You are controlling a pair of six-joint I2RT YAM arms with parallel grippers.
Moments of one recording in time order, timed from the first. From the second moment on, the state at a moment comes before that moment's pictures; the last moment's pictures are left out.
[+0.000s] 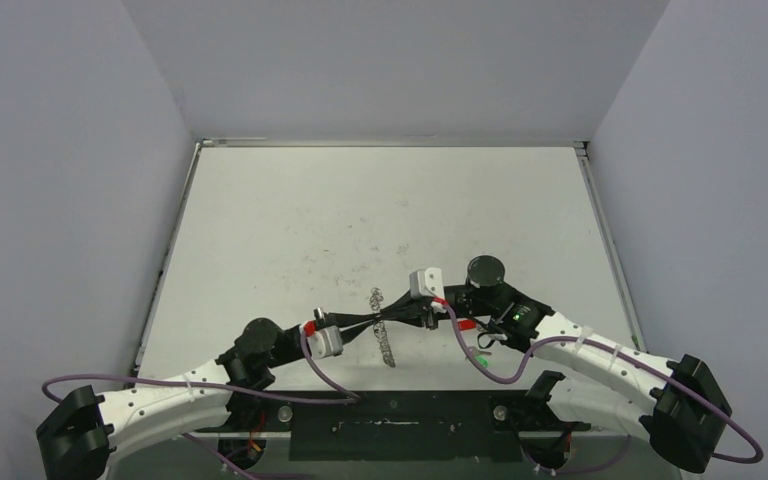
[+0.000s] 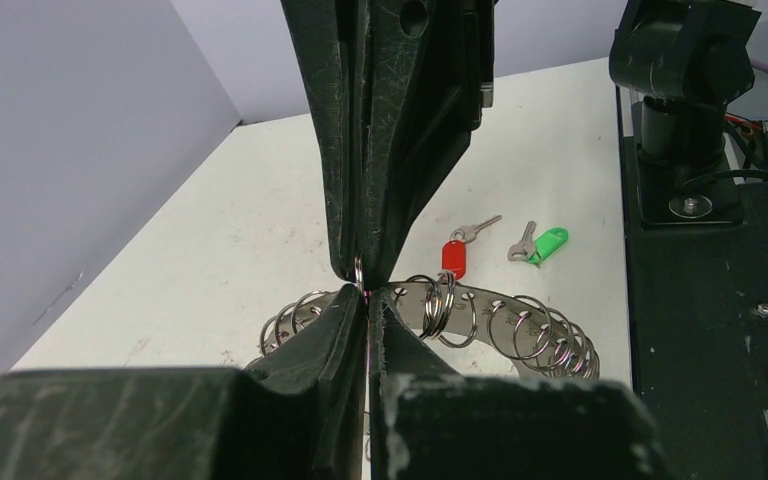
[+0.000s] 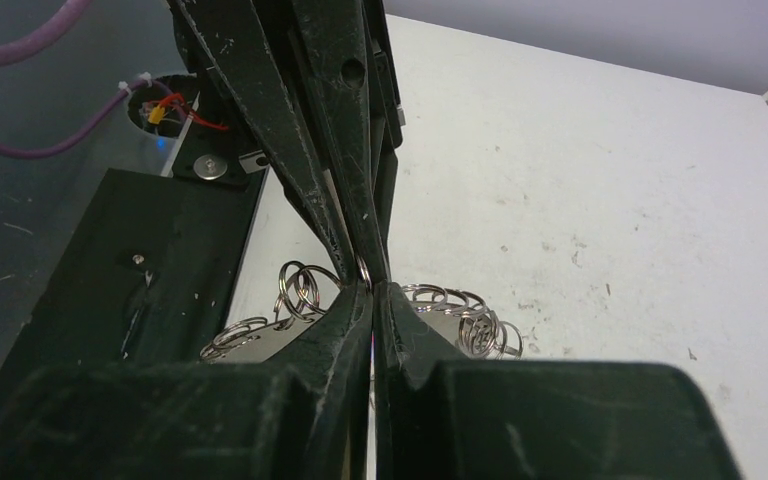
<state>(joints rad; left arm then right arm) -1.02 0.69 0.15 0.72 0.27 0.27 0.83 1.02 0.57 0.28 -0.79 -0.30</state>
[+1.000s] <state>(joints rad) -1.02 0.71 0.35 0.22 0.24 0.38 0.96 1.28 1.07 -0.60 -0.42 -0.37</state>
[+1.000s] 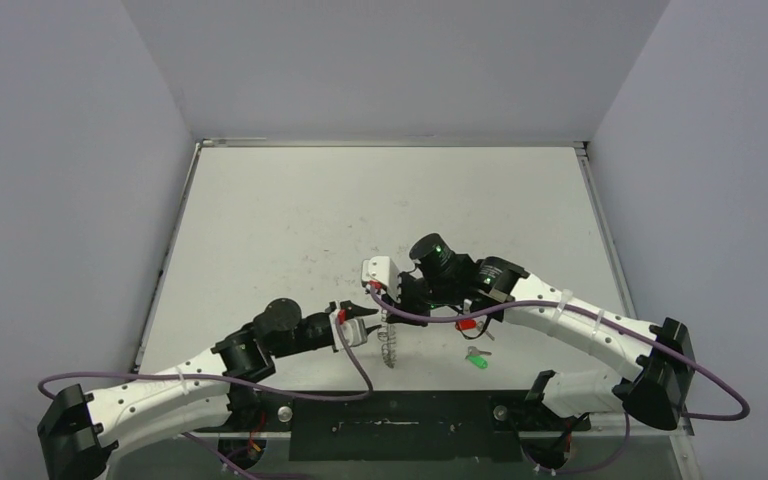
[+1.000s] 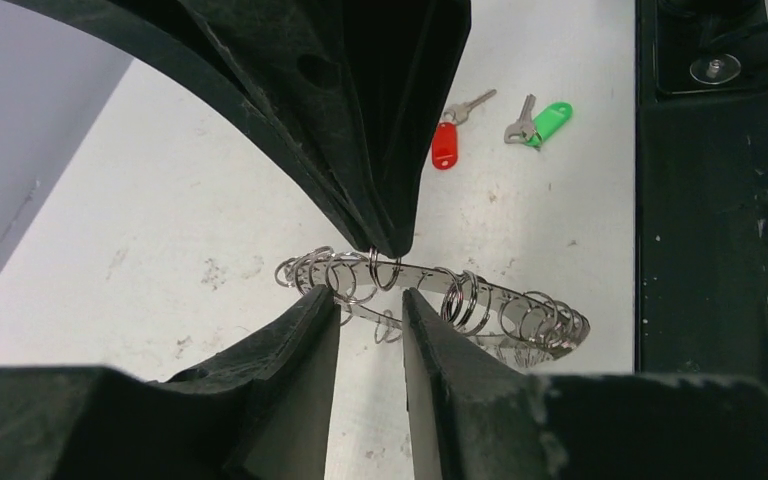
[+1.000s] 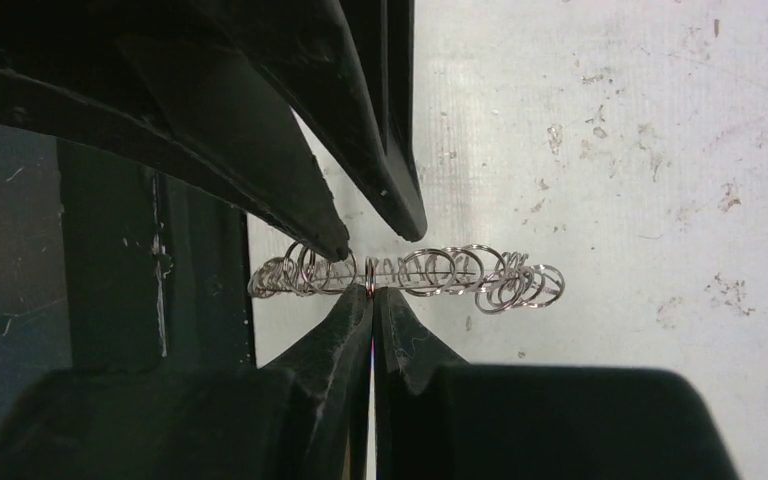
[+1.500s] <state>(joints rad) -1.02 0.82 0.35 0.28 0.27 0.35 0.99 1.28 1.07 -0.61 -0.41 -0.37</state>
